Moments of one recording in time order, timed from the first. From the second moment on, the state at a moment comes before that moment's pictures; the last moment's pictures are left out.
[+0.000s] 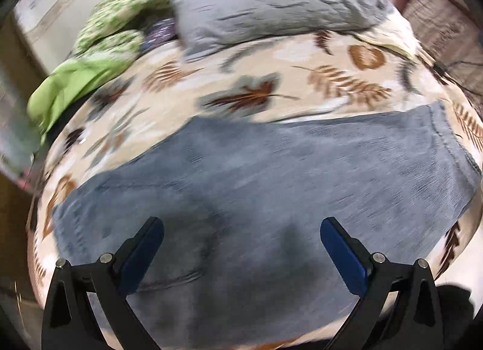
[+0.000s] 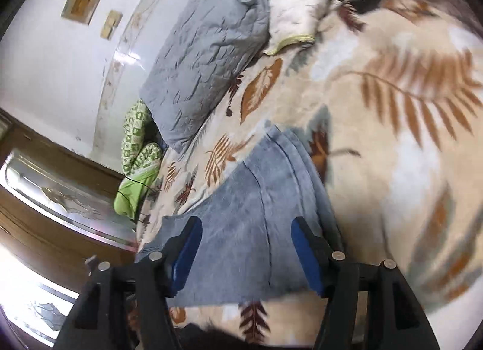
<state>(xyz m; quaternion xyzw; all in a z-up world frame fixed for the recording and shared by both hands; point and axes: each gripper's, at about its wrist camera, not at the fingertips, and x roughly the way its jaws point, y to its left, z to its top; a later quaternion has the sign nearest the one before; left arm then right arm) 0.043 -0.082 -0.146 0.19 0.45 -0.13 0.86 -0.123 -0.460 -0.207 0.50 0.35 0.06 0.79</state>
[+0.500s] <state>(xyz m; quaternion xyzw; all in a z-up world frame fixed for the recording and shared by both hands) 0.048 -0.217 -0.181 0.25 0.46 -0.19 0.83 -0.144 -0.460 -0.274 0.59 0.34 0.07 0.72</state>
